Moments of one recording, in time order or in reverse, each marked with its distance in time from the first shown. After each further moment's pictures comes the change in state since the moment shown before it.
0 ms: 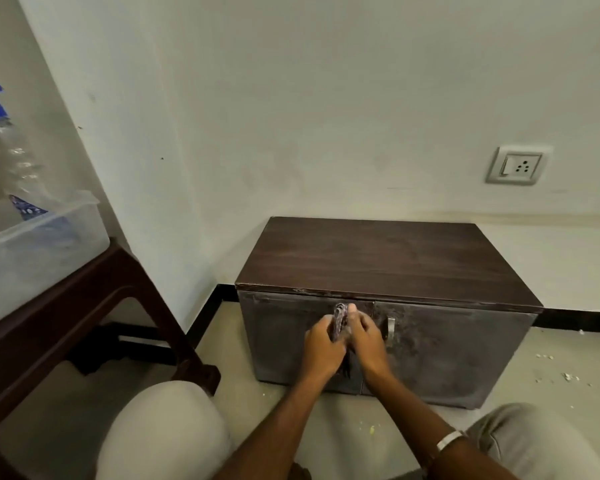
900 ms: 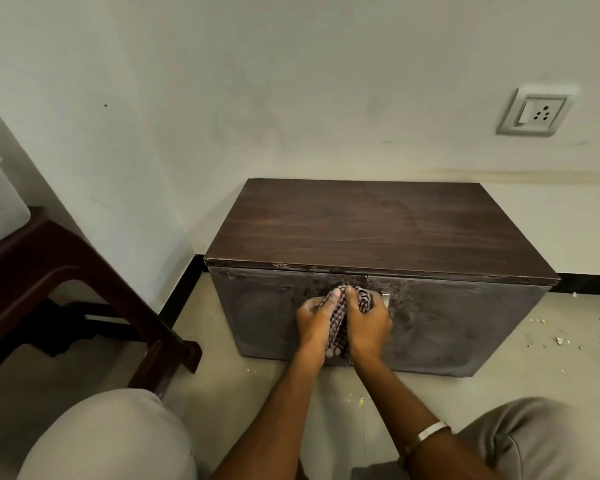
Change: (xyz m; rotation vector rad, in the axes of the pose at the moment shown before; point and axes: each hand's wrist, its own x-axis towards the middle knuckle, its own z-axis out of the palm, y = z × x) left_hand 0.047 -0.032 0.058 -0.652 0.117 -0.520; right_hand 0.037 0.038 -0.005 -0.241 0.475 -0.005
